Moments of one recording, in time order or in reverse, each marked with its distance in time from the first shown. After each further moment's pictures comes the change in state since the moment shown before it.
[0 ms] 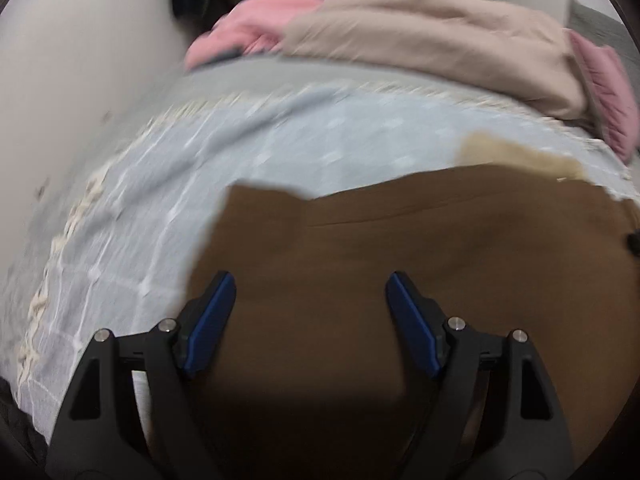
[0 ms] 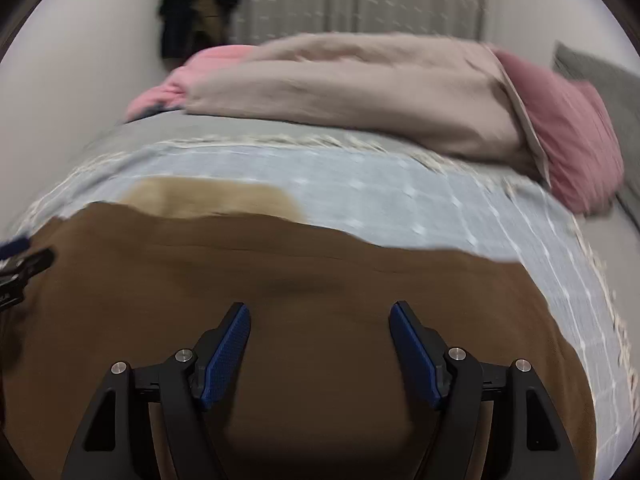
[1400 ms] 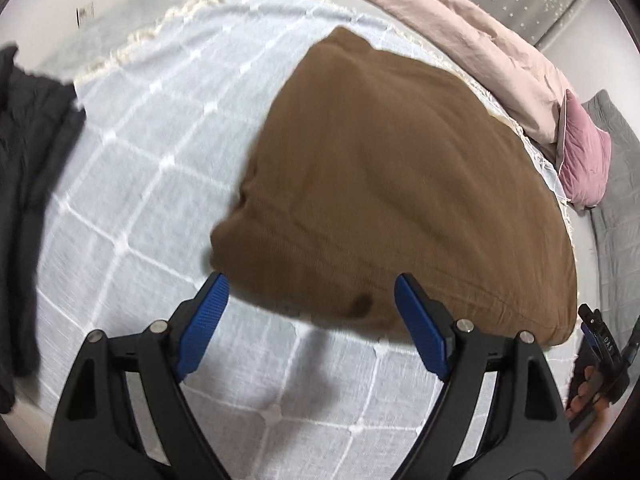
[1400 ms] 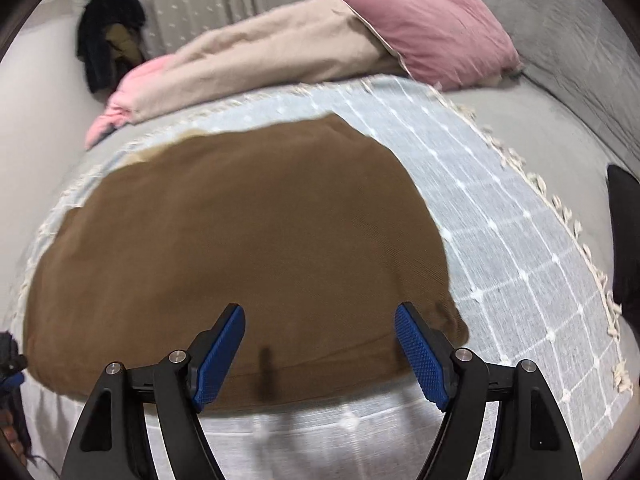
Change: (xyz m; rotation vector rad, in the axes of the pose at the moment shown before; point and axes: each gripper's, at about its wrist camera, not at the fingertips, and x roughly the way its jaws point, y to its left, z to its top) left arm -0.160 0.058 -0.172 -0.360 0.238 -0.202; right arm -0.202 -0.021 -0.133 0.188 0.074 -0.079
